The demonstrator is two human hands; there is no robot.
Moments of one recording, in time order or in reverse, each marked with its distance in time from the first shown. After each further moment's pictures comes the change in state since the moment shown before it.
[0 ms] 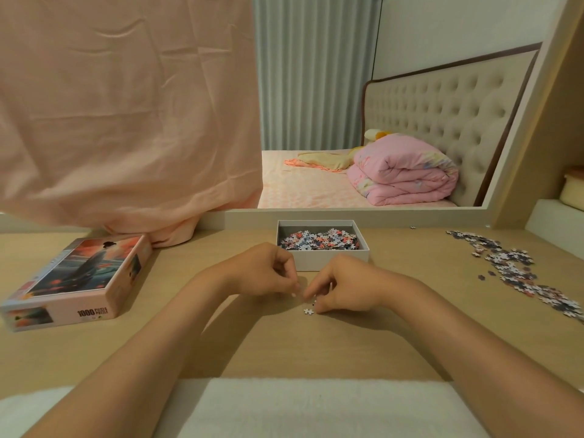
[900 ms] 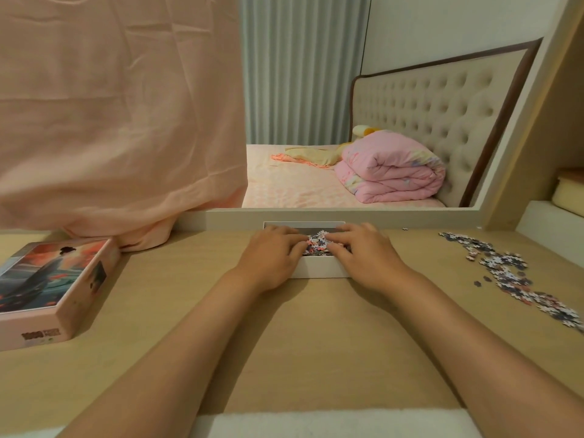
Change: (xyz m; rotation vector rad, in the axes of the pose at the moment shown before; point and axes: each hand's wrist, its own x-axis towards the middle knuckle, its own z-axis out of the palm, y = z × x) left_hand 0.077 -0.012 0.025 0.441 0.379 0.079; right_hand 0.037 0.061 -0.026 -0.318 0.554 0.143
